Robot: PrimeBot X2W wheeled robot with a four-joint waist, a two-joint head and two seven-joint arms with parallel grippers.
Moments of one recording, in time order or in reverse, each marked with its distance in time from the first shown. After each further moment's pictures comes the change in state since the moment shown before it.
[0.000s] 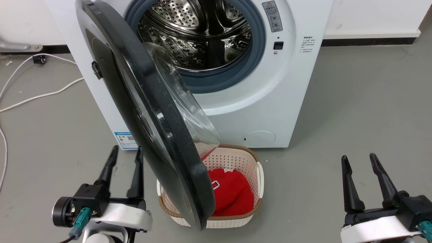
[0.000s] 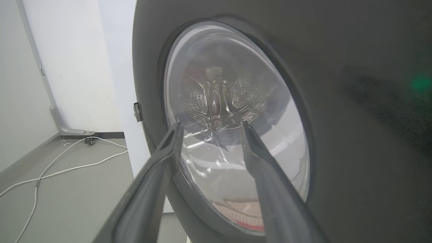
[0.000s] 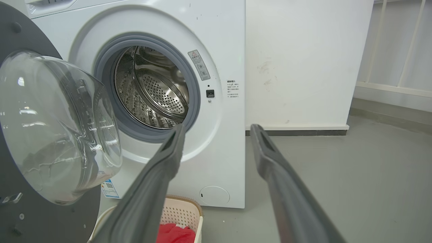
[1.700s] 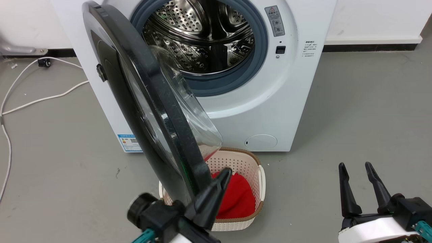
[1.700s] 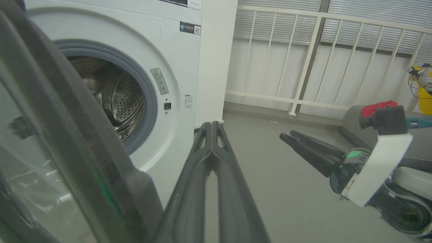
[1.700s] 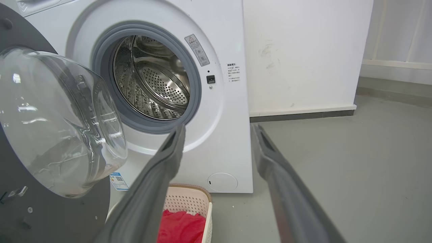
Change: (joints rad) left arm 0.080 0.129 -0.507 -0.403 -0.227 0.000 0.181; right arm -0.004 0.001 0.003 0.076 0.066 0.000 0.013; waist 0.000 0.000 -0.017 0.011
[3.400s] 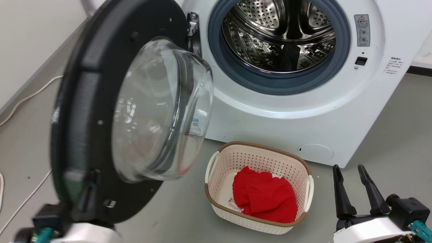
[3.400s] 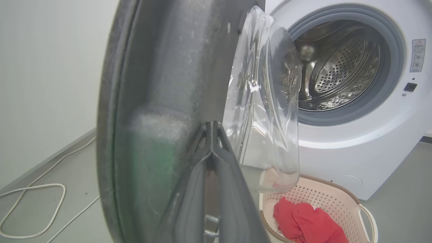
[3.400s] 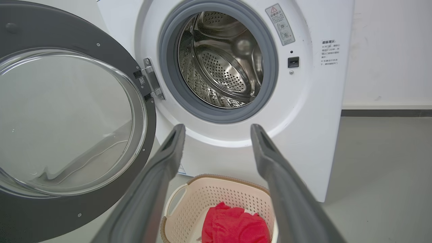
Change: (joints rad) left arm 0.137 0.137 0.369 0.090 -0.039 0.314 0.011; right arm -0.007 0.000 0.031 0.037 0.072 0.000 -0.005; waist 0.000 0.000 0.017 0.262
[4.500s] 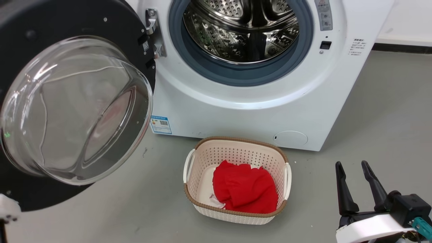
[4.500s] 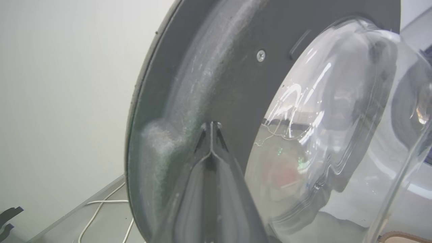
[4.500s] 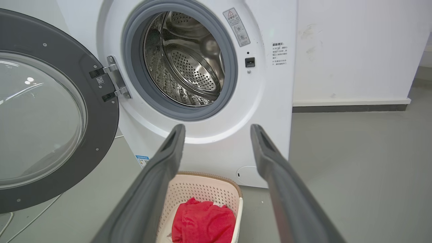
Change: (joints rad) left arm -0.314 0.167 0.384 0.605 -0.011 -0.155 -0.191; right arm -0.010 0.000 -0.018 -0.015 -0.053 0.000 0.014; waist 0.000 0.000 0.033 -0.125
